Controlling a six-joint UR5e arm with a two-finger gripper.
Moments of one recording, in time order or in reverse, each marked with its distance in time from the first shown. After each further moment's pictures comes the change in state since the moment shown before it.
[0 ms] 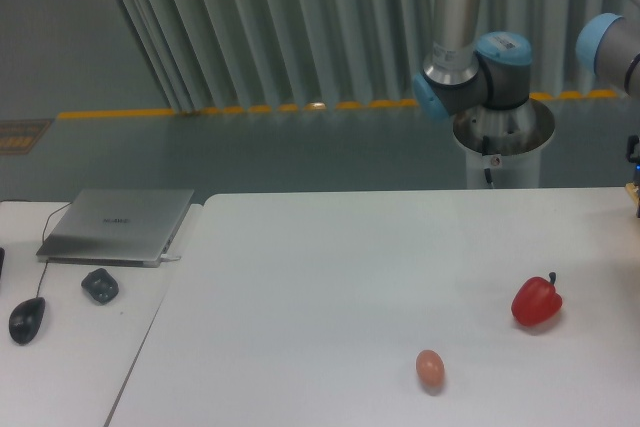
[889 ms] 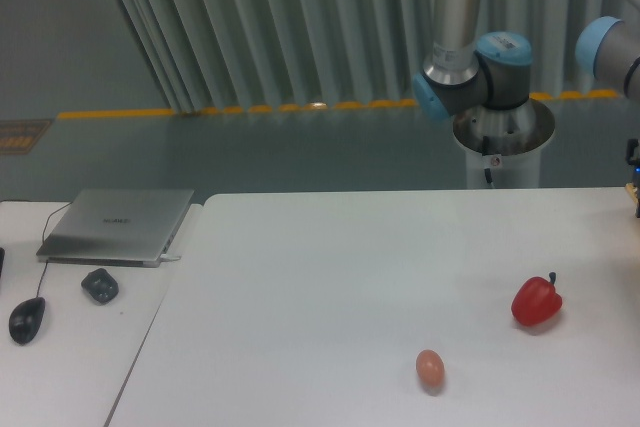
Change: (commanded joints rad) arm 0.011 0.017 -0.050 0.008 0.028 -0.032
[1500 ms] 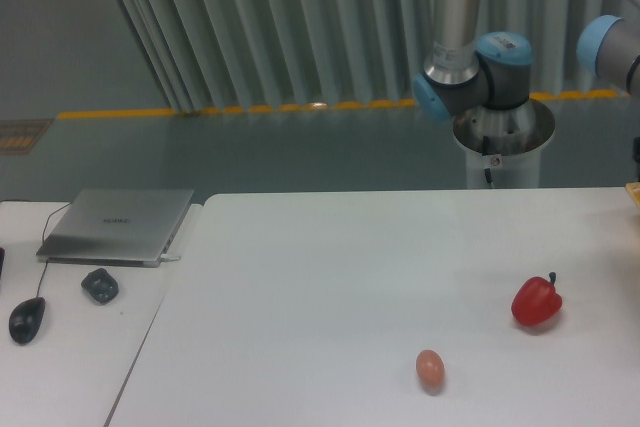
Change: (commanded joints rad) arm 0.041 -0.001 0.009 0.107 0.104 -0.063
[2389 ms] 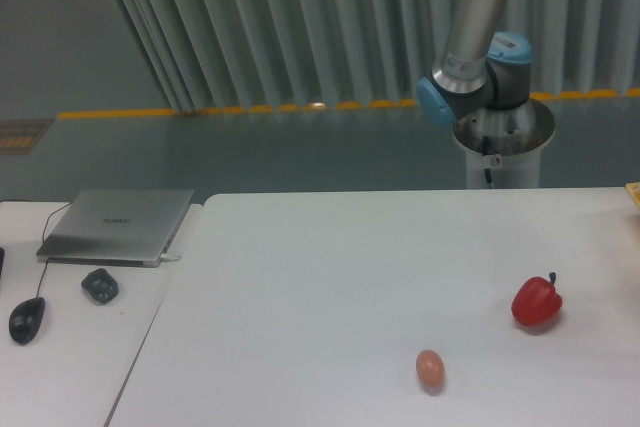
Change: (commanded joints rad) arm 0.080 -0.189 0.132 0.089 0.000 0.429
